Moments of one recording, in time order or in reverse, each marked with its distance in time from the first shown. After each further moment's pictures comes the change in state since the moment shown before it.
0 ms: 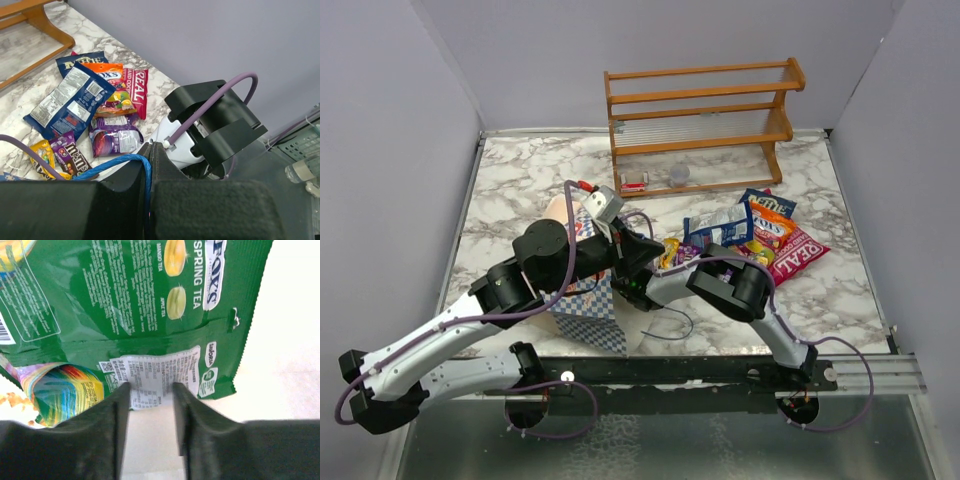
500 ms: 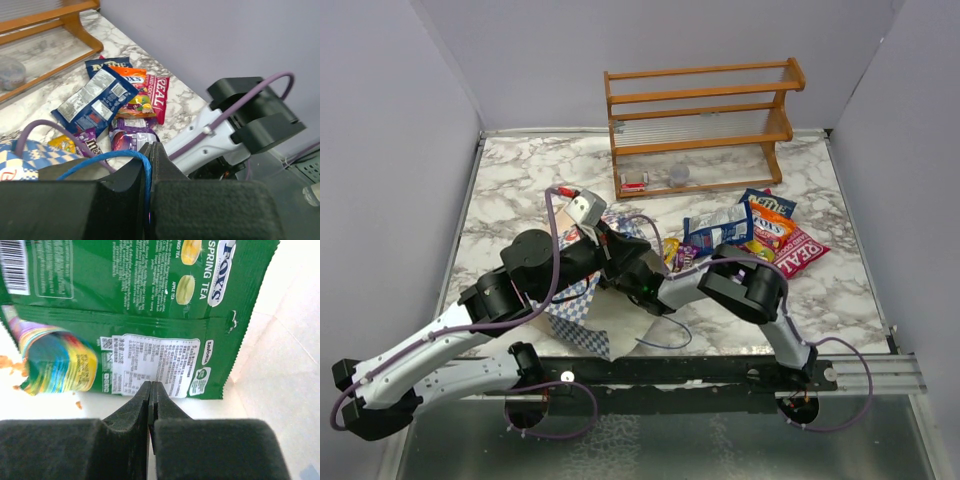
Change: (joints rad) left arm -0.004 -0.082 -0.049 -0.015 -0.118 -0.002; right arm 0.000 -0.068 -0.111 -0.015 0.002 -0.054
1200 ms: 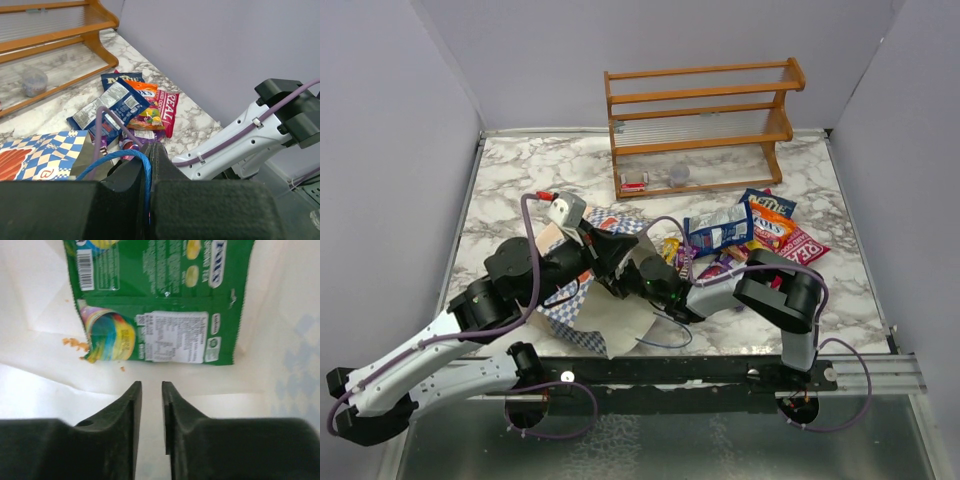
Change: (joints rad) left arm -0.004 -0.081 -0.037 -0.001 -0.124 0.001; right arm 0.000 -0.272 -0.305 0.078 -0.072 0.142
